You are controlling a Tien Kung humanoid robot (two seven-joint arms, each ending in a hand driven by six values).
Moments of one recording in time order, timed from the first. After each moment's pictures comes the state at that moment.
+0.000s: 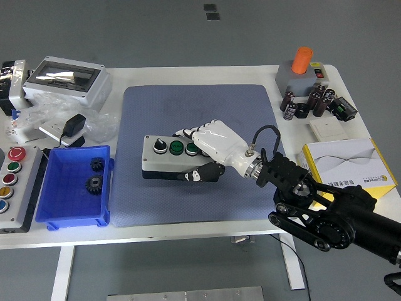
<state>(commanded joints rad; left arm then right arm) 0.00 0.12 -1.88 -0.18 1.98 -0.13 -0.07 0.66 -0.24 0.42 1.14 -2.08 -0.38 0.08</state>
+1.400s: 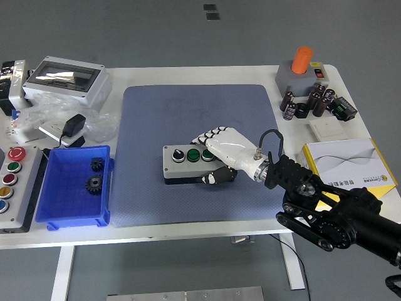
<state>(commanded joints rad) 0.00 0.12 -1.89 -0.18 1.99 -0.14 -0.07 0.64 -0.24 0.47 1.08 -2.11 -0.30 0.05</state>
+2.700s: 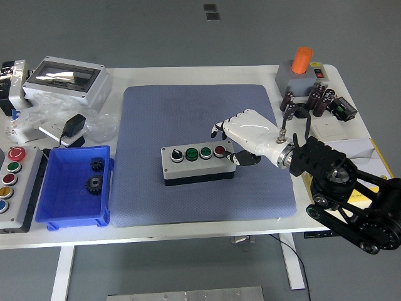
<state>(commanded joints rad) 0.00 0.11 -1.89 -0.18 1.98 -0.14 -0.08 0.59 -0.44 0.61 1.46 -2.21 -0.03 -0.09</state>
